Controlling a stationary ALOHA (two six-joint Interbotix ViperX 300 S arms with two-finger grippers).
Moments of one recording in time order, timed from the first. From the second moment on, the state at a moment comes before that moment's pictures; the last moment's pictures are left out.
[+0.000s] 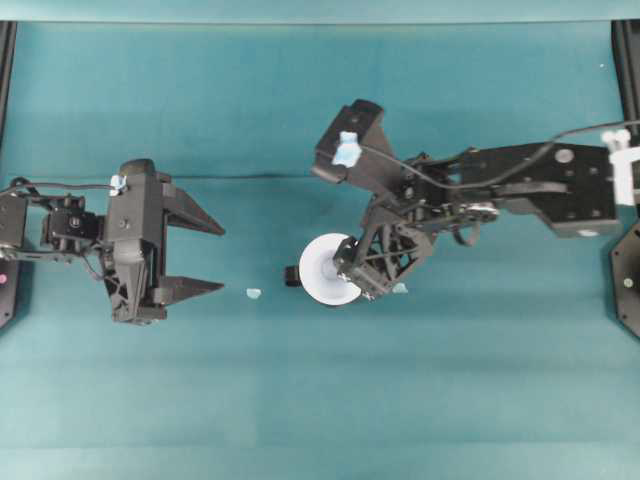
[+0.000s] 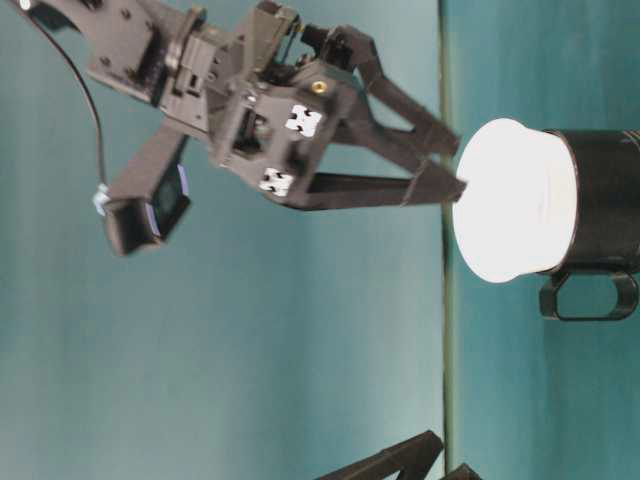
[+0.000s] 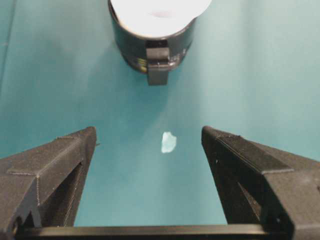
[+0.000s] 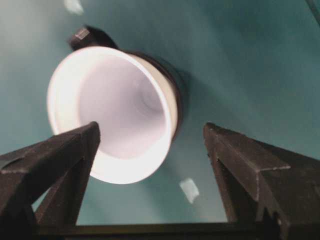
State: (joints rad) left arm 0.02 -0.34 0.99 0.02 -0.06 -0.01; right arm -0.06 -0.01 0.44 0.02 0.62 0.48
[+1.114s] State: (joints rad) left arm 0.02 -0.34 0.99 0.02 -0.06 -0.01; right arm -0.06 -0.16 0.56 -0.02 0.49 0.15
